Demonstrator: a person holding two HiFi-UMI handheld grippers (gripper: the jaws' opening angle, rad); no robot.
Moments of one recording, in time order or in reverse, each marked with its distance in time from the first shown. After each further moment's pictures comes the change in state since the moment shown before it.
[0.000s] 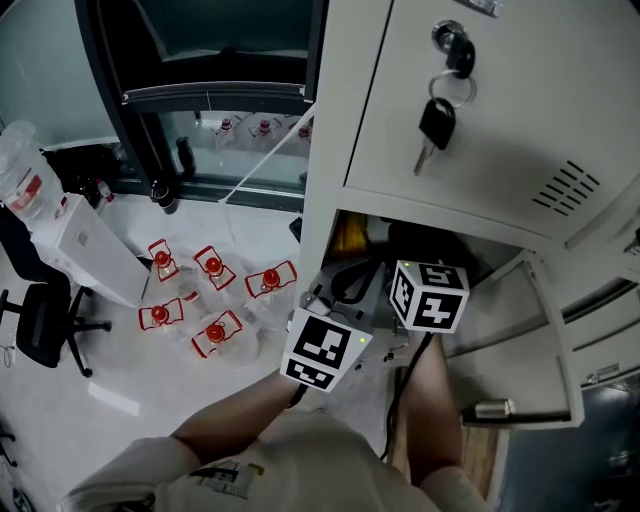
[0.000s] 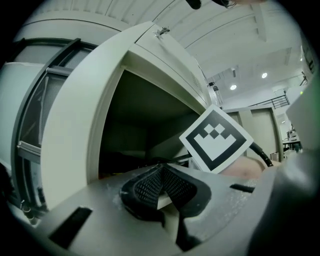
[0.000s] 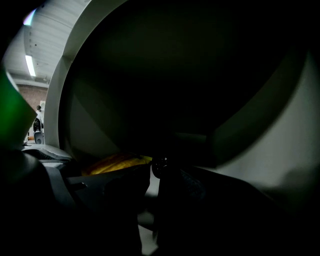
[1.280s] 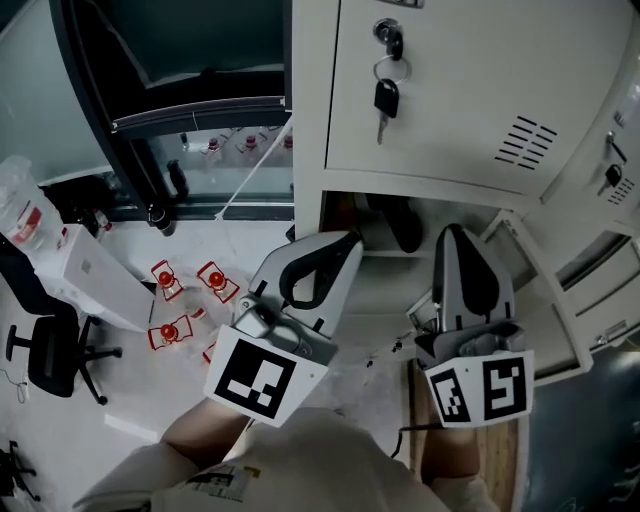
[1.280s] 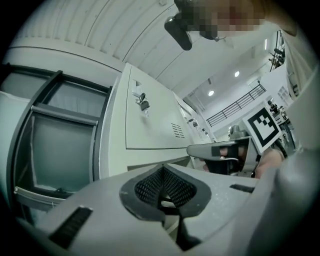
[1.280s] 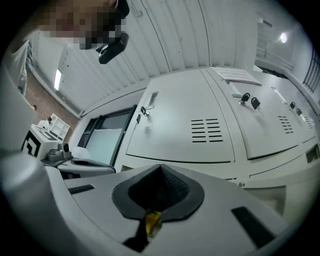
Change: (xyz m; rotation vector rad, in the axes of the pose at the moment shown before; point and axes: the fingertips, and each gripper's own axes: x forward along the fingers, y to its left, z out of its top) left arm -0.093 -0.017 0.130 0.218 -0.223 -0.083; right arm -0.210 0.041 0.125 -0.049 -0.584 0.010
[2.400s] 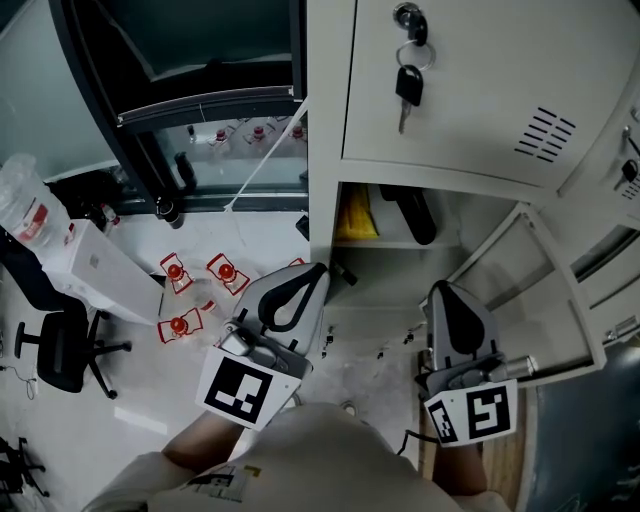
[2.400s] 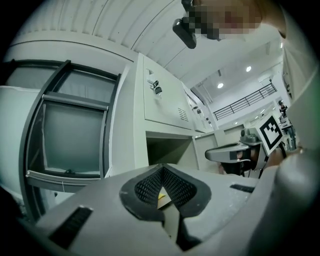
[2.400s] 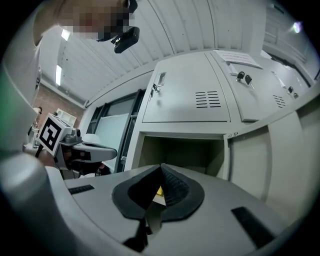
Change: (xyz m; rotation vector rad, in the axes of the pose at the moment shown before) left arm -0.052 0.015 -0.060 -0.061 0.143 0.051; right arm -0.047 0.025 -0.080 0.001 0.199 0.063
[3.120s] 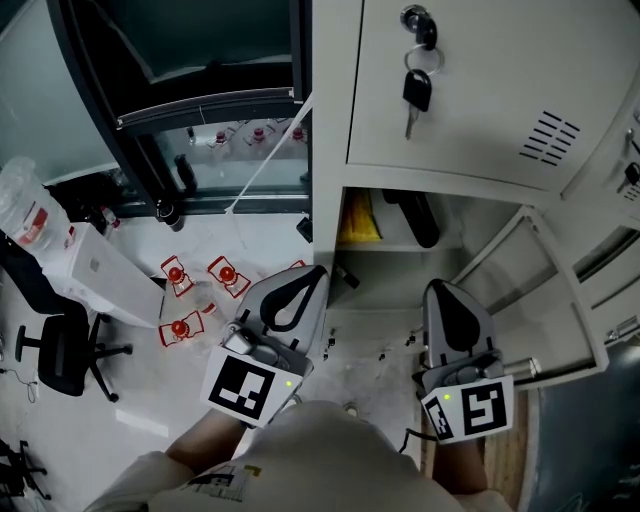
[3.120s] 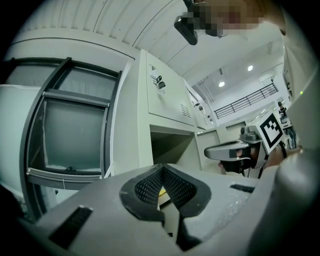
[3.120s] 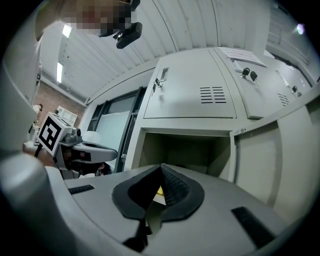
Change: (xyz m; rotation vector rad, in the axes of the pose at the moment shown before) left arm 0.003 0.008 -0.012 -0.009 0.014 0.003; right arm 0.013 0.006 -0.006 -0.024 0.018 0.007
